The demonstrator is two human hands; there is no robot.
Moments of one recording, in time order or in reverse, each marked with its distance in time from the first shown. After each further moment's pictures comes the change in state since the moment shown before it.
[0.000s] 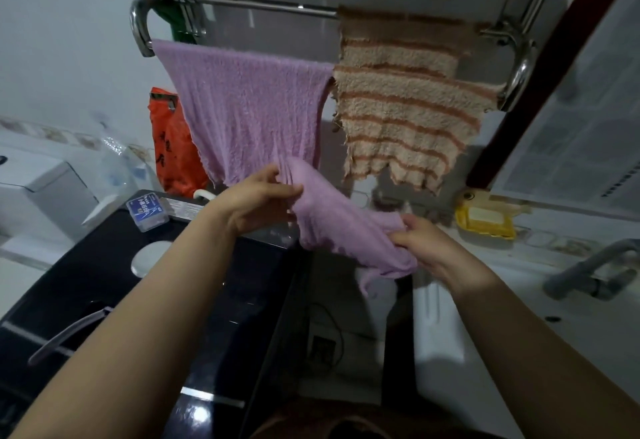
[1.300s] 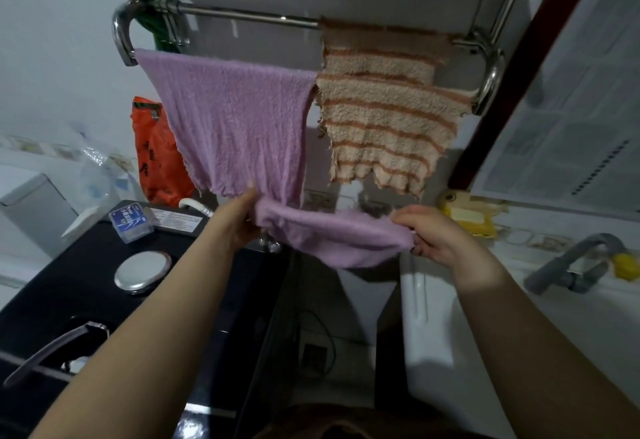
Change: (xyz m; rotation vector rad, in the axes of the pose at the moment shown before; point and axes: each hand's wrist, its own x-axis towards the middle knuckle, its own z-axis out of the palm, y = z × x) left_hand 0.031 -0.044 -0.026 -0.265 0.415 -0.150; right_hand -0.004 -0.011 -0.025 0.195 0.144 0.079
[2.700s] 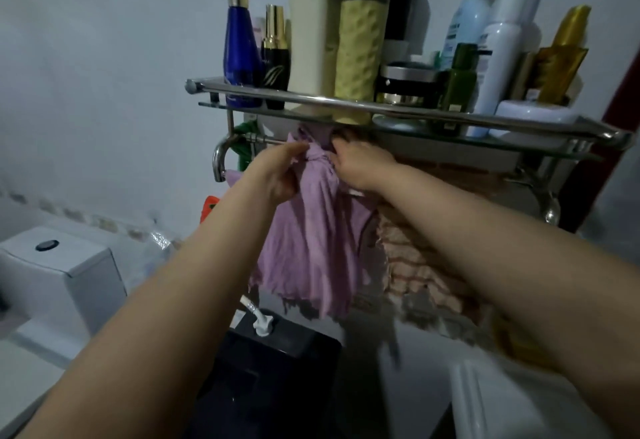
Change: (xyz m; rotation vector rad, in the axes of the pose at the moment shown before) left_hand -0.057 0.228 0.068 -0.113 -0.179 0.345; right_hand 0.049 -0.279 0.127 -1.183 0.172 -0.915
